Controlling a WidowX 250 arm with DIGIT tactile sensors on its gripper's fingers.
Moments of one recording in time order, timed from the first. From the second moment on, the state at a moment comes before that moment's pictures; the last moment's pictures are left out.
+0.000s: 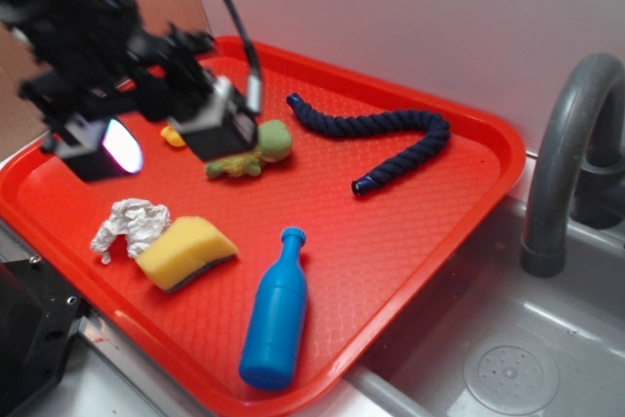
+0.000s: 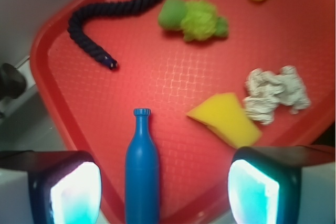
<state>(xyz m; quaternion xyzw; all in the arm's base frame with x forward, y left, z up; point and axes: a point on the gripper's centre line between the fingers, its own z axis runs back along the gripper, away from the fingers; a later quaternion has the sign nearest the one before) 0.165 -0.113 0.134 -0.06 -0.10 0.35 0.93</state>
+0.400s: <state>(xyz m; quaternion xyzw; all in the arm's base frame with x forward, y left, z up) 0.172 -0.132 0.075 -0.07 -0.06 0.32 0.94</state>
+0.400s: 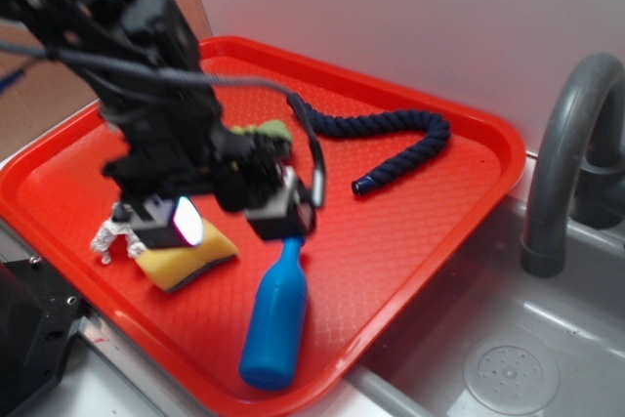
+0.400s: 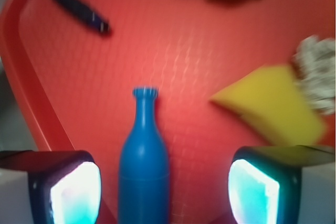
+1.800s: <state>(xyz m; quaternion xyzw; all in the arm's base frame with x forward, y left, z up) 0.213 -0.103 0.119 0.01 -0.06 0.17 0.98</state>
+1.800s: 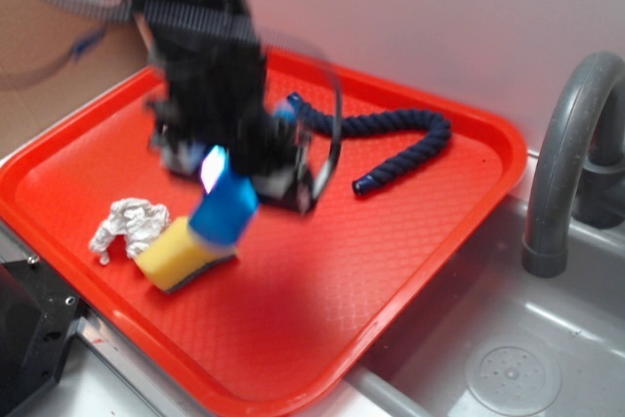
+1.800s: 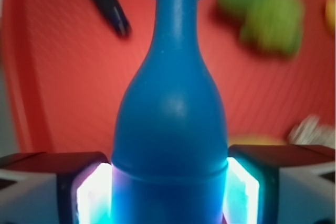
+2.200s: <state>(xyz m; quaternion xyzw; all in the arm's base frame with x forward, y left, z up) 0.235 -0.062 0.202 0.02 -0.05 0.11 0.99</state>
